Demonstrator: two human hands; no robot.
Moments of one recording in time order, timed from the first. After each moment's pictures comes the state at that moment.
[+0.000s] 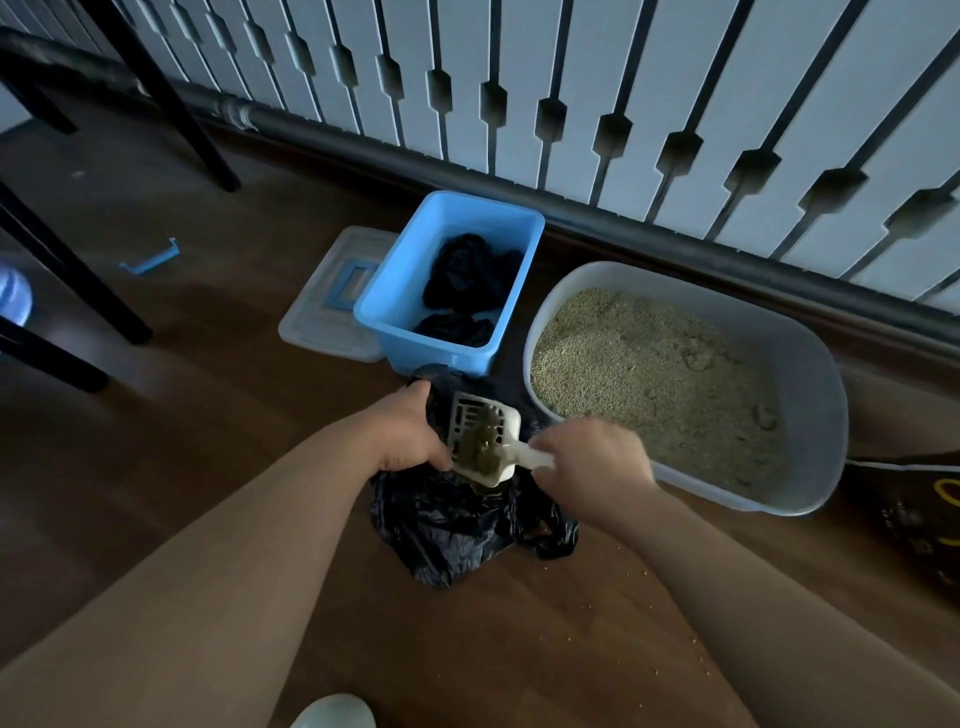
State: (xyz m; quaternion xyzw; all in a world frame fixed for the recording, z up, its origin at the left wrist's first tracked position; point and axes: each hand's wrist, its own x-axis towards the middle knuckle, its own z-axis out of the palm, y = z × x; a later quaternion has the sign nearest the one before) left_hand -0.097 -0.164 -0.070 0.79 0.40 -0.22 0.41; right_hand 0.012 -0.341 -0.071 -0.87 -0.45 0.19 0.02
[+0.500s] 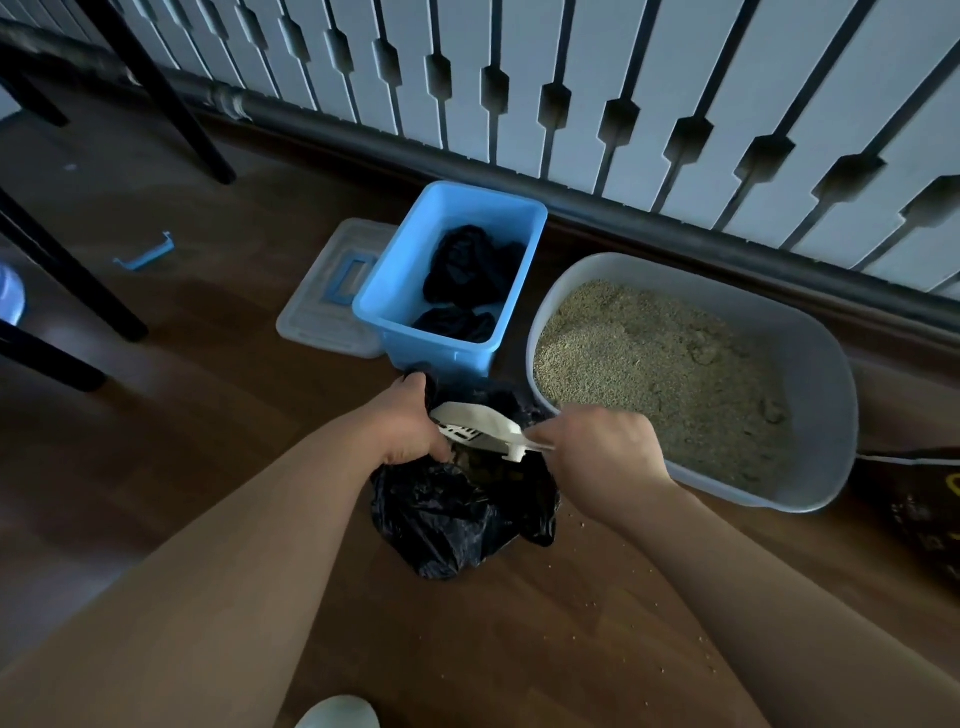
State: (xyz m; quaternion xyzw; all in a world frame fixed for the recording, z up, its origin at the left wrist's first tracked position) left_hand -0.087 -0.166 -0.068 0.80 0.41 -0.21 0.38; right_hand 0.014 -0.338 -0.064 -0.87 -0.49 0.11 -0.04
